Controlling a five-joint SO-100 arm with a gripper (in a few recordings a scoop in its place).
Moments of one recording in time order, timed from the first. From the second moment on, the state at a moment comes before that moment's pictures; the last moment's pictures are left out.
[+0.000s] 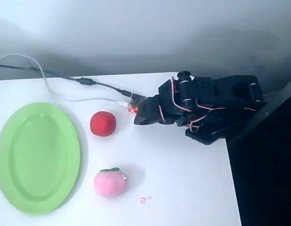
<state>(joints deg) -1.2 194.7 184.7 72.3 84.6</state>
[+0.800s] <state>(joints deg) -0.3 186.2 166.7 49.8 86.5</state>
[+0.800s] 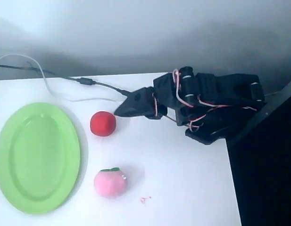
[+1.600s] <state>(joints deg) -41.0 107.2 102.4 58.4 118.0</state>
